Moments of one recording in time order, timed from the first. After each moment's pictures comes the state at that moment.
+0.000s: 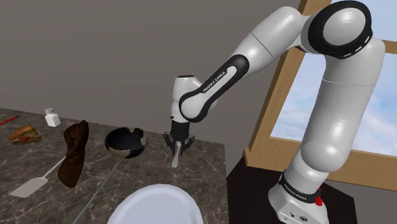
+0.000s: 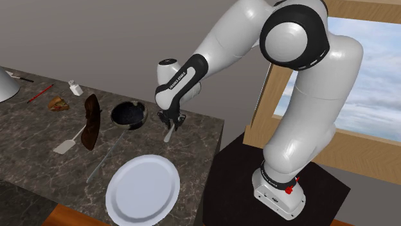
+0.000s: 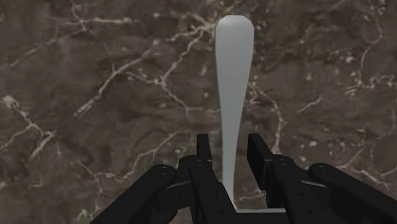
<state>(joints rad) -0.11 0.18 0.43 -2.37 0.12 2.50 1.19</state>
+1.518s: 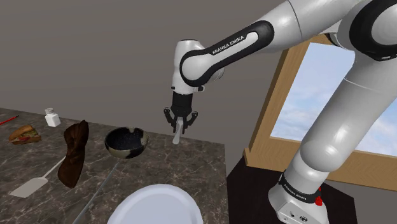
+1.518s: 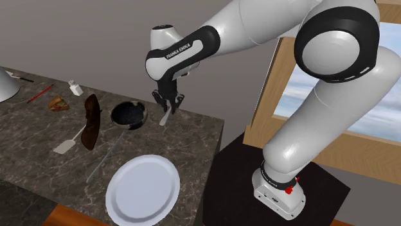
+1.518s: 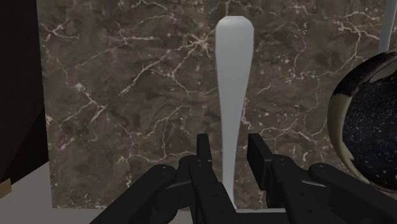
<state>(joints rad) -0.13 -0.06 0.43 -2.28 0.20 2.18 1.15</state>
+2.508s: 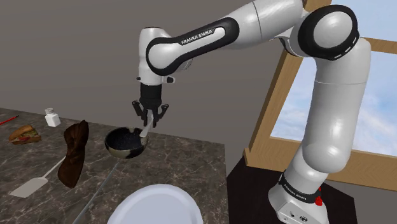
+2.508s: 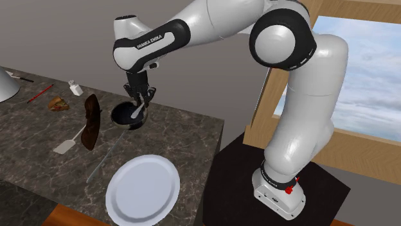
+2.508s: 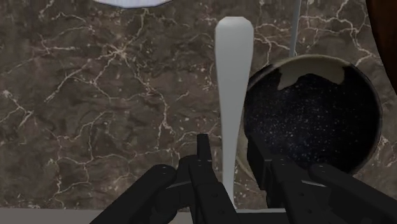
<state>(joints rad) -0.05 0.27 0.47 -1.84 0.03 2.06 1.36</state>
